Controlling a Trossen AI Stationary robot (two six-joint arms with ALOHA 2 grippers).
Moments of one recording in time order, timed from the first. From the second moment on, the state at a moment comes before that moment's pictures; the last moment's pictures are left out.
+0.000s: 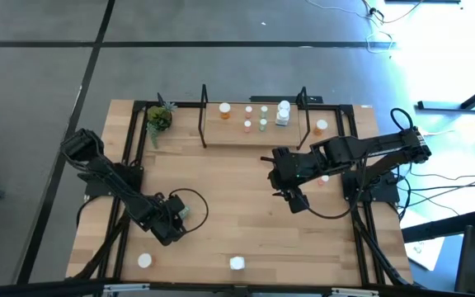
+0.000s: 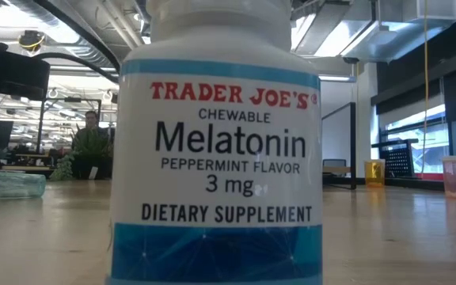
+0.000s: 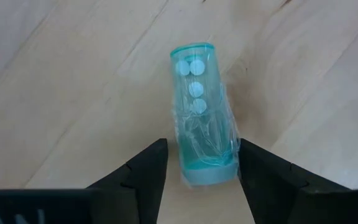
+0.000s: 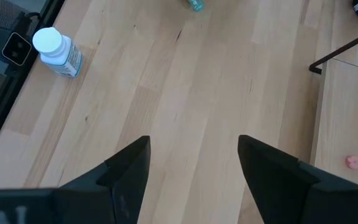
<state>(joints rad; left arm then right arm) -0.74 1.54 0.69 -0.57 -0.34 -1.45 0.24 1.50 1.58 -1.04 0.05 -0.08</state>
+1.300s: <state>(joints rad) -0.42 1.54 1.21 -1.35 0.15 -0.82 0.24 1.50 1.58 -1.04 0.05 -0.09</state>
